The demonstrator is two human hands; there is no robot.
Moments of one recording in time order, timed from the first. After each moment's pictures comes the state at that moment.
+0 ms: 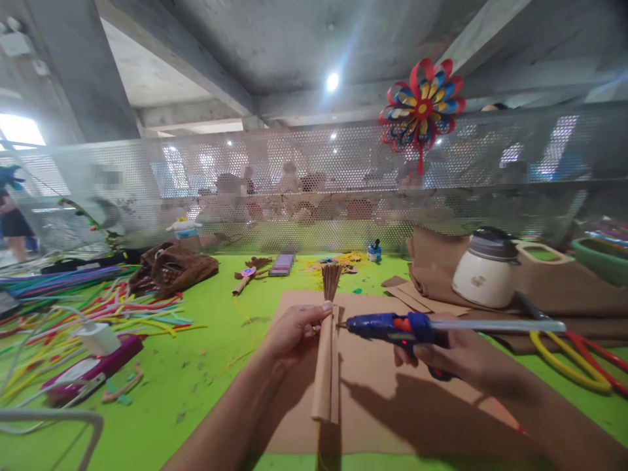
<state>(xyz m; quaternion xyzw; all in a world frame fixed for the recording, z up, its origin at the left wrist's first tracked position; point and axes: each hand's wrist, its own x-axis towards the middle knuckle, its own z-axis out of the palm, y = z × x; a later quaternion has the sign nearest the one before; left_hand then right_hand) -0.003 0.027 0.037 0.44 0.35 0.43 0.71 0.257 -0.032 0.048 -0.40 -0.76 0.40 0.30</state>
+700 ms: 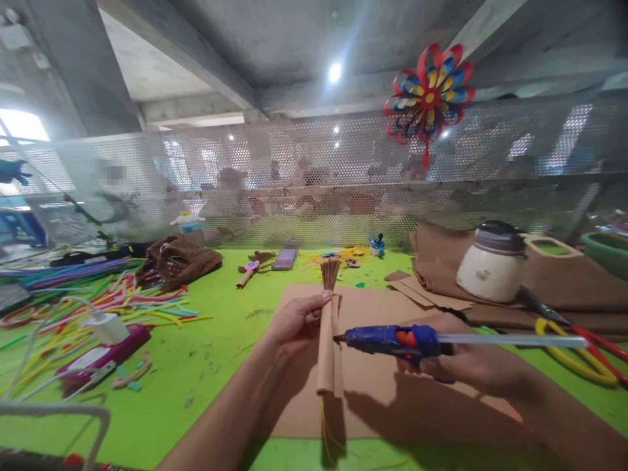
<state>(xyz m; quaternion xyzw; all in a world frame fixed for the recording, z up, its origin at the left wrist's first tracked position) 0.000 0.025 0.040 0.35 0.36 0.46 0.73 0.256 -0.034 0.046 -0.35 -0.81 0.40 0.25</state>
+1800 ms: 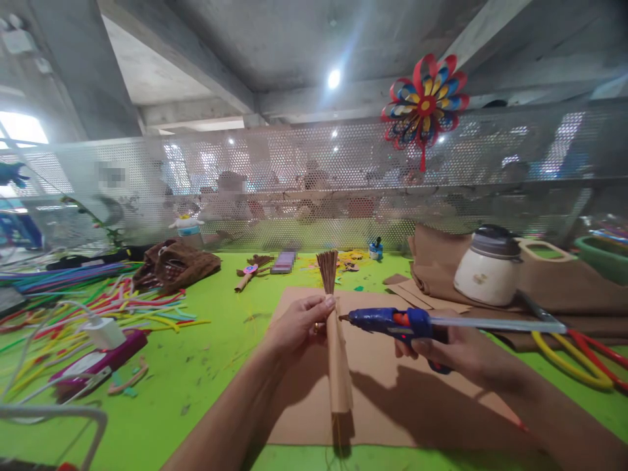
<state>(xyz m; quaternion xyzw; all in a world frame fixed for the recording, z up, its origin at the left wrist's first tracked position) -0.004 0.022 0.039 0.53 0.34 0.39 0.68 0.254 -0.031 0.046 -0.43 -0.75 0.40 0.30</state>
